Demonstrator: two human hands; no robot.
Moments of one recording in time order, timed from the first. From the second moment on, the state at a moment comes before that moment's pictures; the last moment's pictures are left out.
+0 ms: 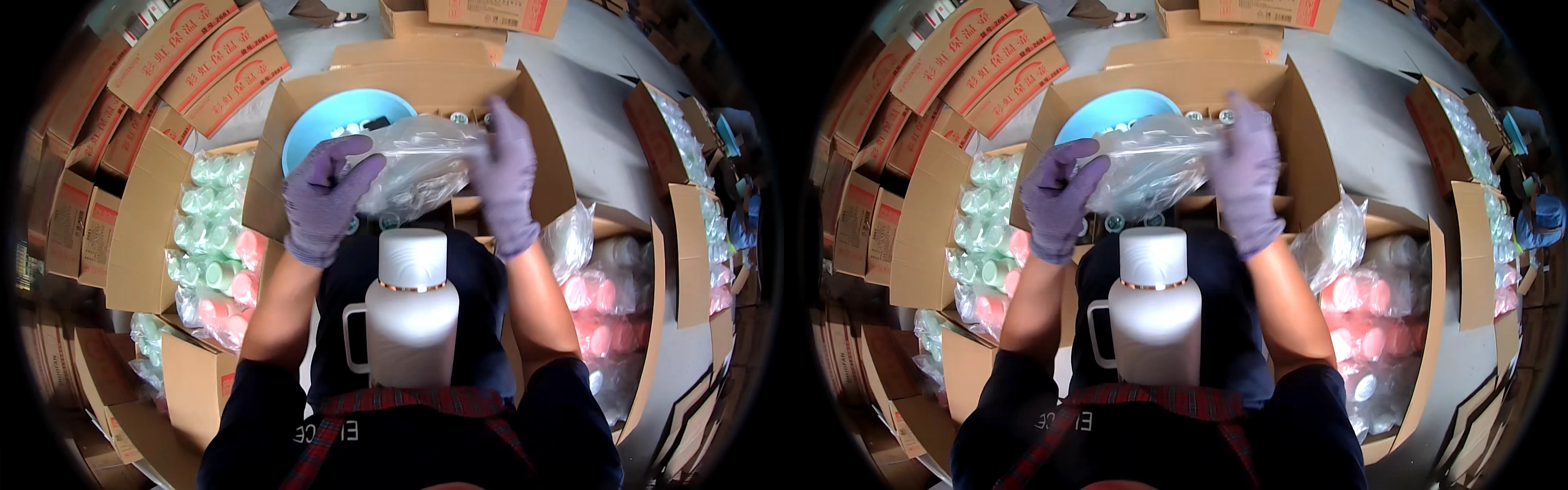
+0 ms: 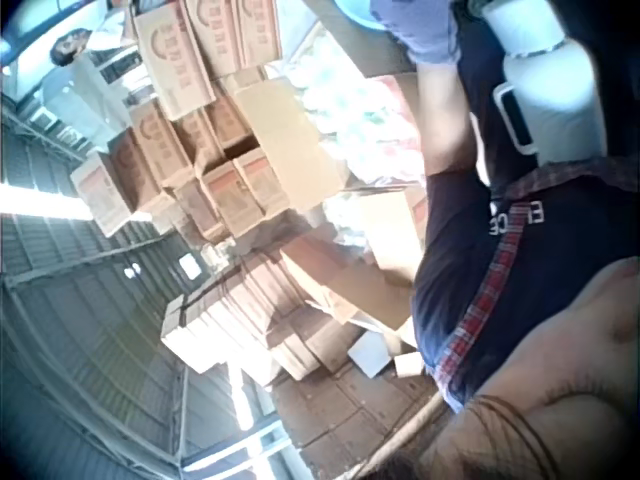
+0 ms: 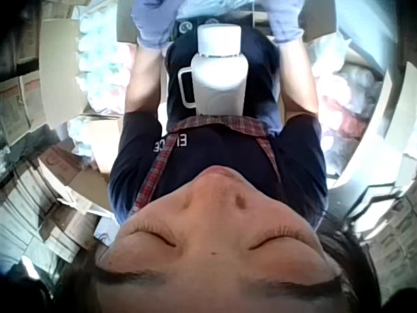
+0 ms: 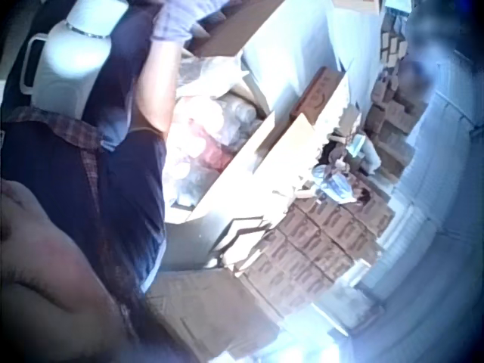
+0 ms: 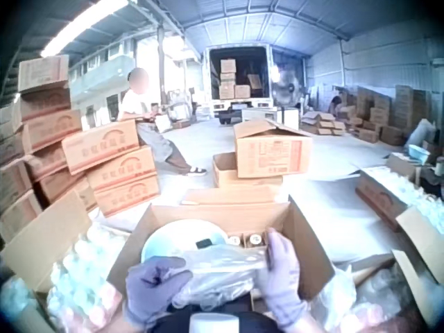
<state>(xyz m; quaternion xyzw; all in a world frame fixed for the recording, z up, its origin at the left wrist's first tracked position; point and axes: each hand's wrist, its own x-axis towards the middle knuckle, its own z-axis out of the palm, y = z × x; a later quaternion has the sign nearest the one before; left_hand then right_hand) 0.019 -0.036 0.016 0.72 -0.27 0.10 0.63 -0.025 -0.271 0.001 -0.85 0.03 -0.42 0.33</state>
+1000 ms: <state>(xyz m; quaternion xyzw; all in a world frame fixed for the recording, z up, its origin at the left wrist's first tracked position) -0.141 0.117 -0.031 0.79 -0.29 0.02 0.54 -0.339 -0.233 -0.095 -0.88 -0.22 0.07 0.41</state>
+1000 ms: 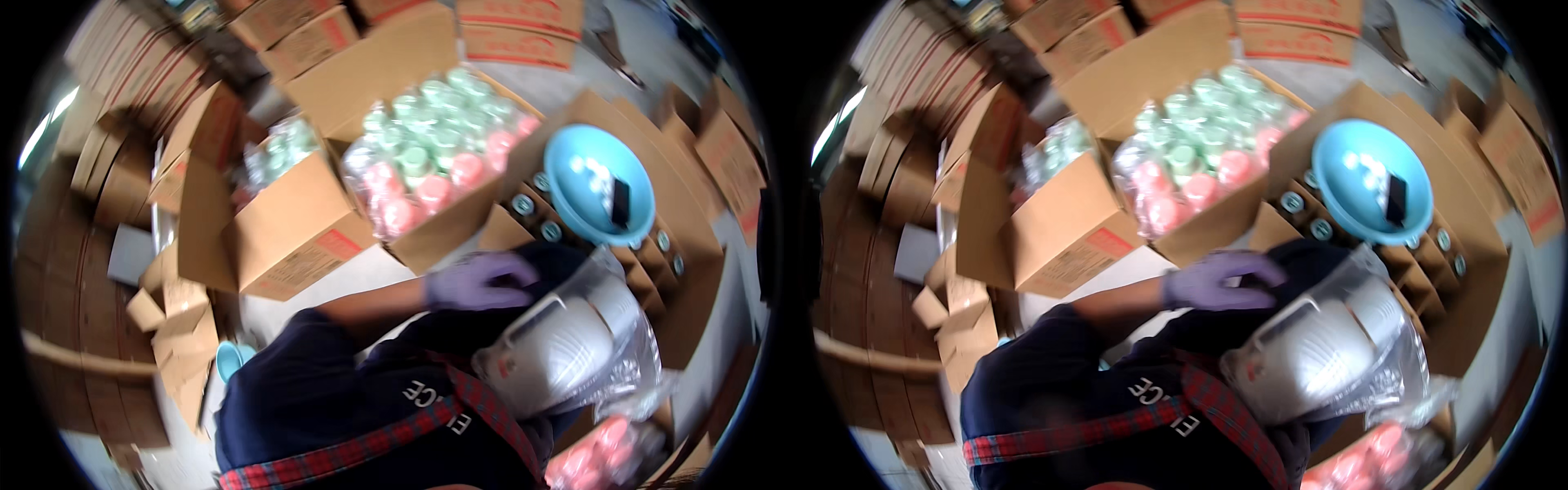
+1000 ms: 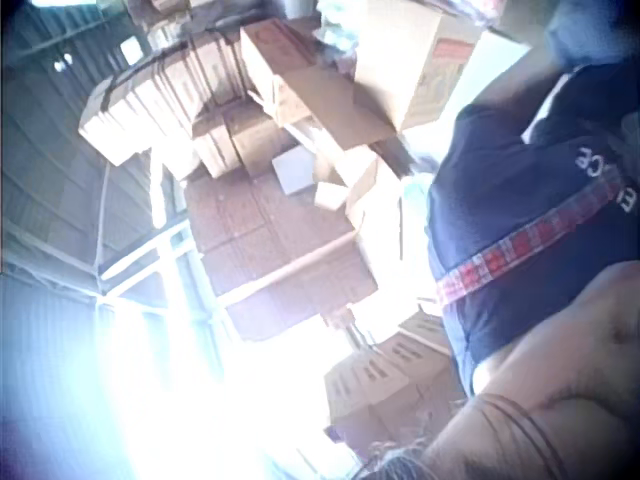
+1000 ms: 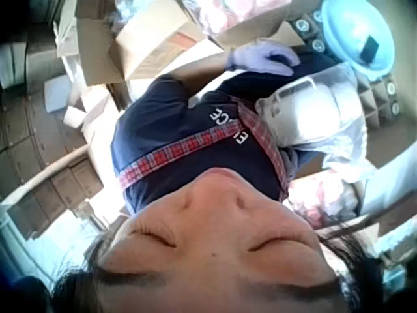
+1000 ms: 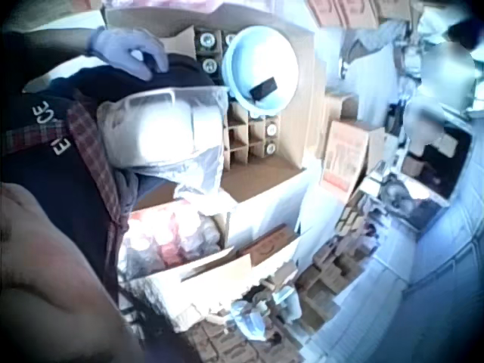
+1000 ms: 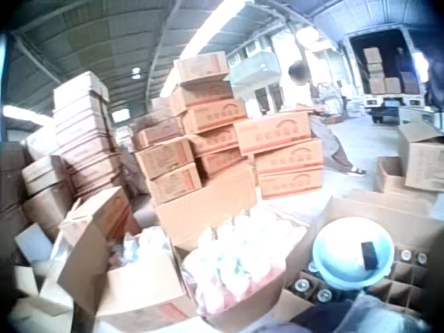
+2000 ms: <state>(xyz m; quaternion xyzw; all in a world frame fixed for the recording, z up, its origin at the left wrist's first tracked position) 0.027 0.617 -0.257 0.86 0.49 0.11 0.06 -0.170 -0.138 -0.052 -0.90 -0.15 0.20 0.36</state>
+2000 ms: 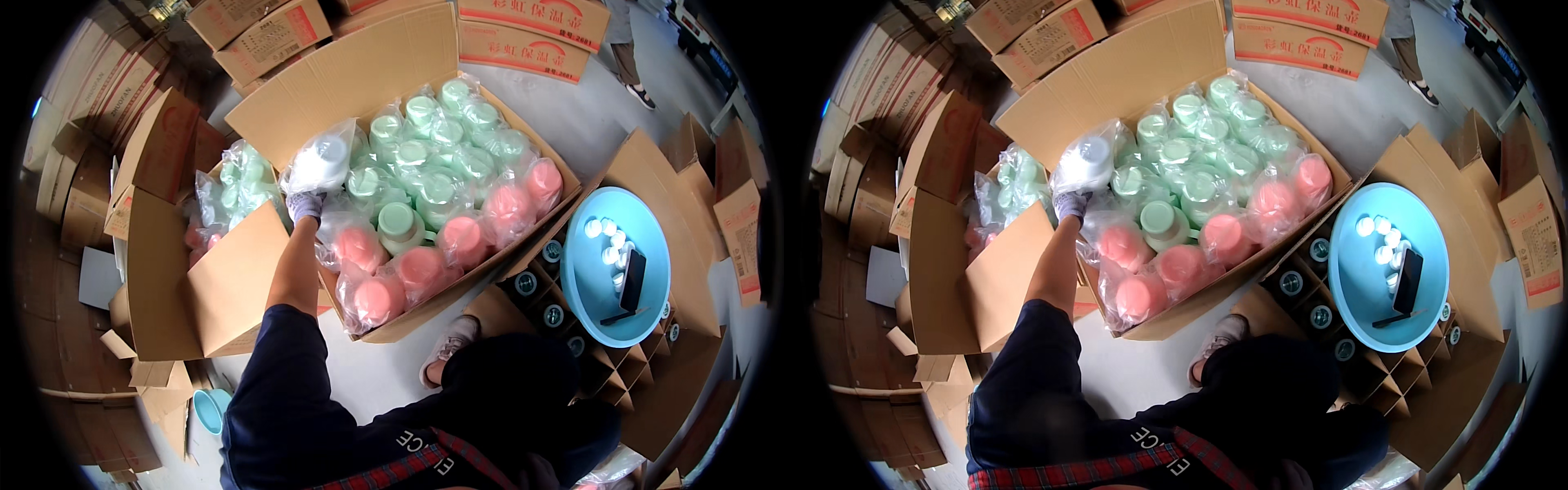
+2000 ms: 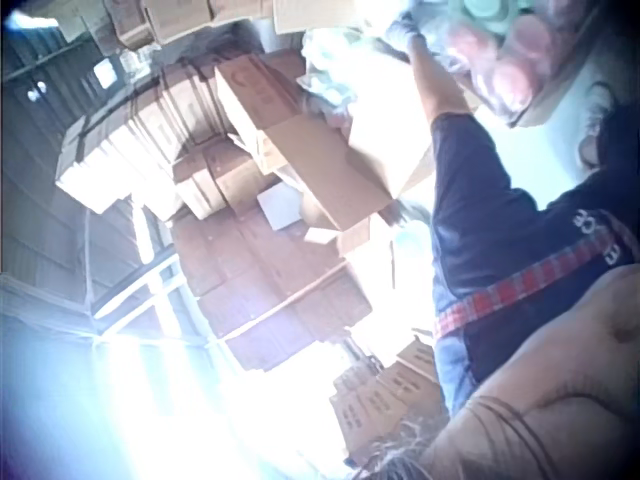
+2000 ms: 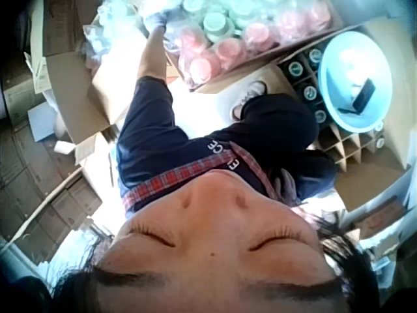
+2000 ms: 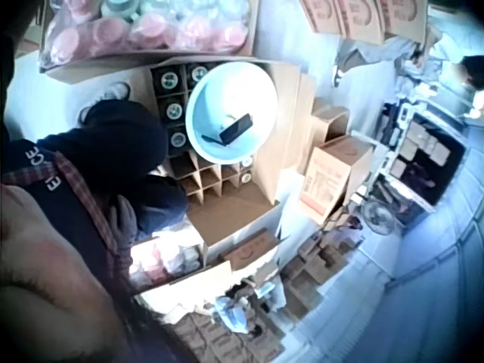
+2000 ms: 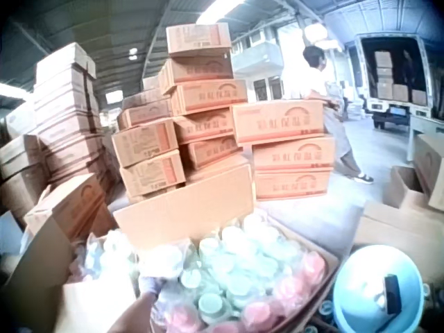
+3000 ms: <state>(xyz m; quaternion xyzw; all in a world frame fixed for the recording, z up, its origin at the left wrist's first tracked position) 0.073 0.616 -0.214 0.91 0.34 -0.24 -0.06 -0.103 -0.116 -0.075 -0.89 -0.11 0.27 0.36</state>
